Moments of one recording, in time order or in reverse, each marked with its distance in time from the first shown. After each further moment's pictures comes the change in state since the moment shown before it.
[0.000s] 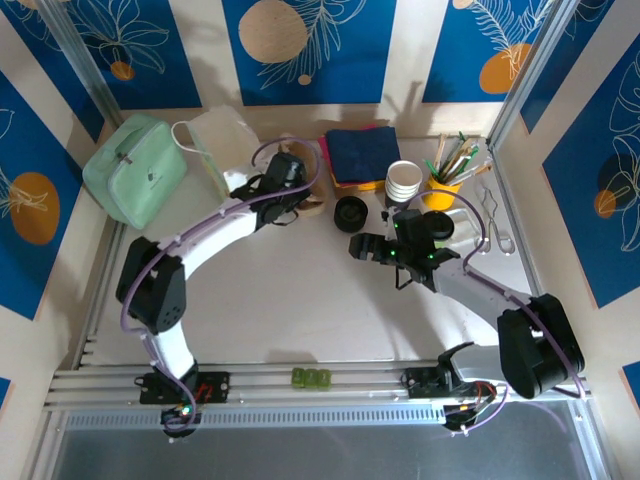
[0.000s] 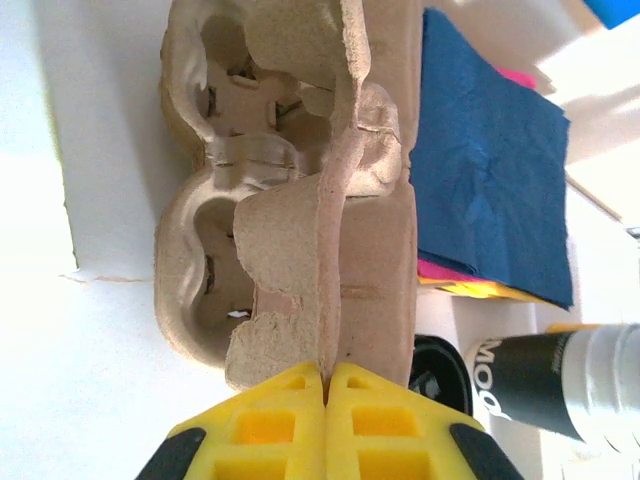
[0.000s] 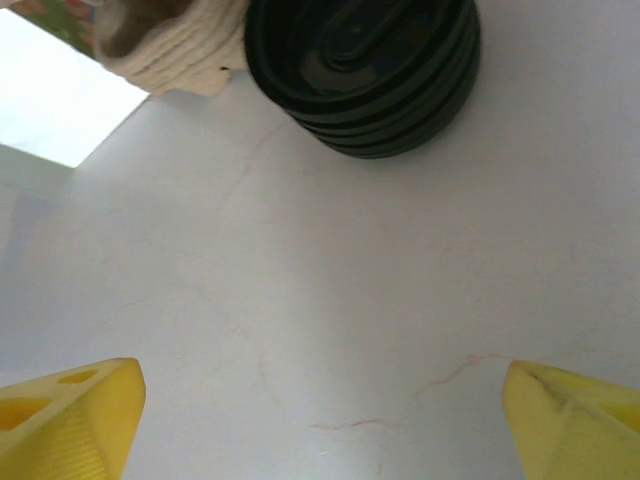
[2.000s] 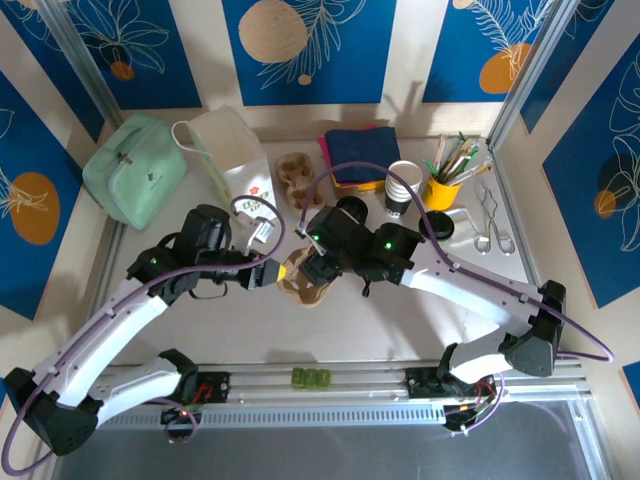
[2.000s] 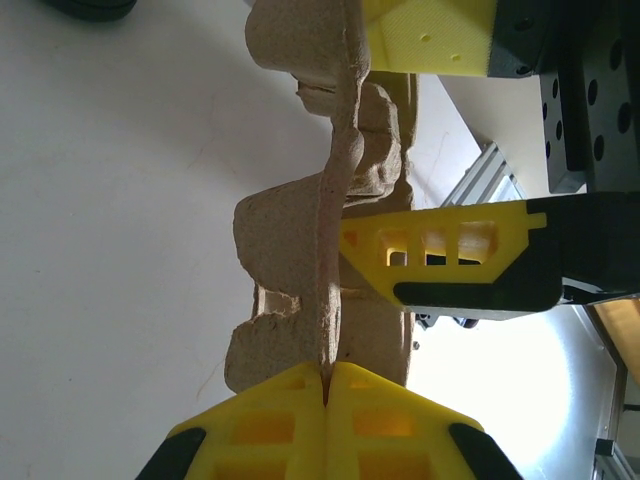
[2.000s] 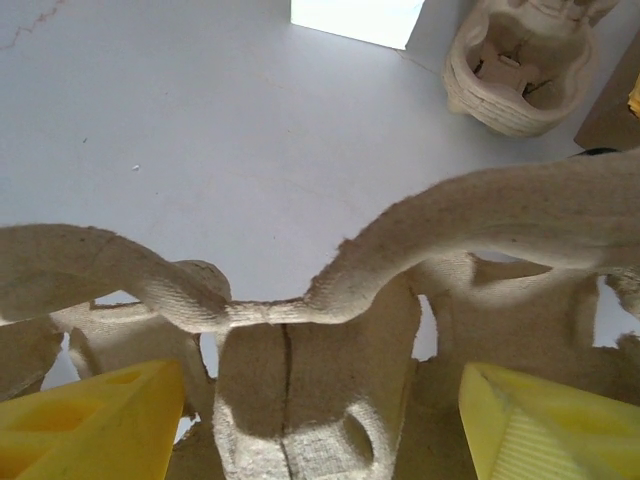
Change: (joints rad) left arm 0.005 -0.763 -0.408 -0.405 0.800 0.602; right arm 0.640 0.121 0.742 -0.819 0.462 -0.372
